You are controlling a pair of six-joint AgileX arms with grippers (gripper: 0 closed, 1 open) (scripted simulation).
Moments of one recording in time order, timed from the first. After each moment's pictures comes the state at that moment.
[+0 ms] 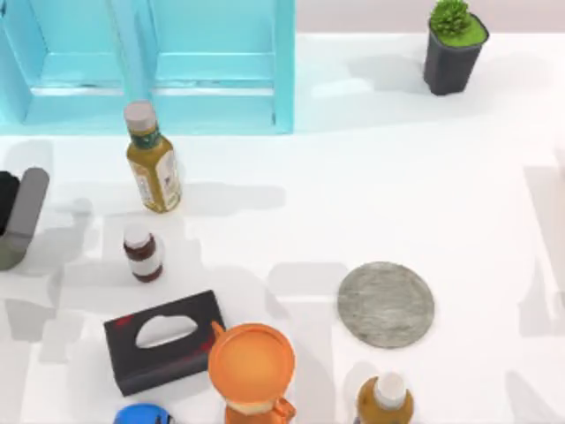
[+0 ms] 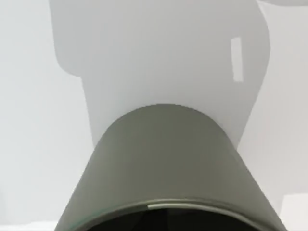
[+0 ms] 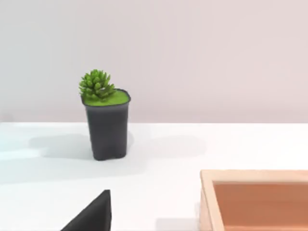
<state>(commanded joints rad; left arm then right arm) 0.13 1.92 1.23 -0.88 0.00 1.72 0.00 0.00 0.00 0.00 0.00 0.00</state>
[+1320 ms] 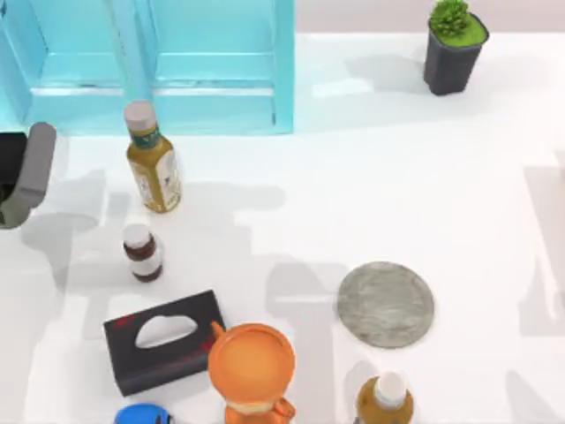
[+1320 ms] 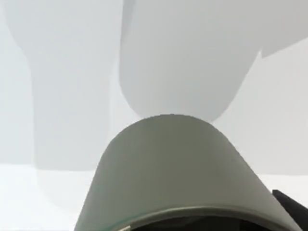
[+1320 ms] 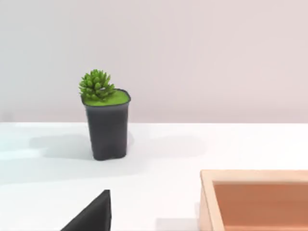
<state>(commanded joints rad) 0.07 1.91 1.36 -0.93 0.01 1.63 0.00 0.00 0.00 0.00 0.00 0.00</state>
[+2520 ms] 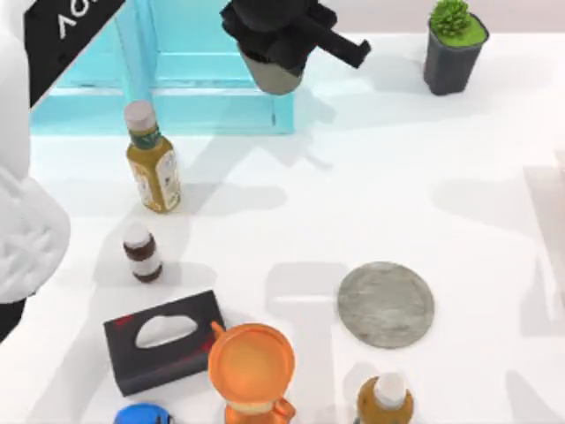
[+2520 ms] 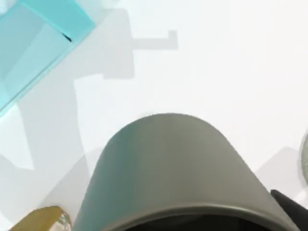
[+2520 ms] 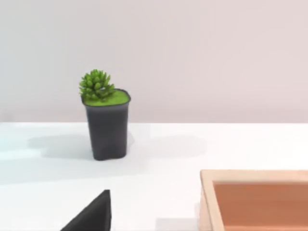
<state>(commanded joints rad) -0.61 2.27 2.50 -1.46 0.05 0.16 0.00 0.00 0.00 0.00 0.00 0.00</state>
